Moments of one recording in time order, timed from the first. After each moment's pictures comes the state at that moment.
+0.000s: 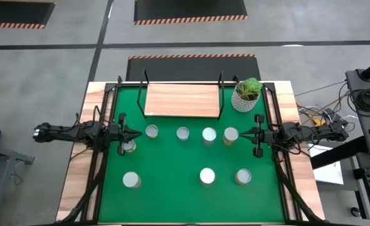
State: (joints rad) left arm -0.11 0.02 0.07 -0.05 -0.17 0.01; right arm 0.14 0.03 0.01 0.03 0.13 -0.42
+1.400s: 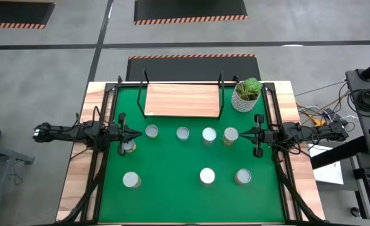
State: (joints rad) left arm -0.11 0.02 0.07 -0.05 -0.17 0.09; right arm 0.14 0.03 0.01 0.03 0.13 -0.42
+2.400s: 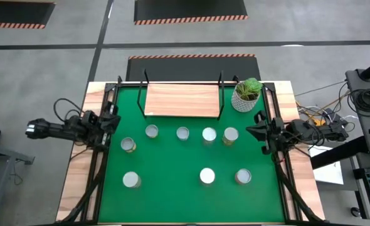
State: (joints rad) left arm -0.11 0.24 0.07 0.91 -0.14 -0.03; right arm 0.14 0.03 0.01 0.34 0.13 0.14
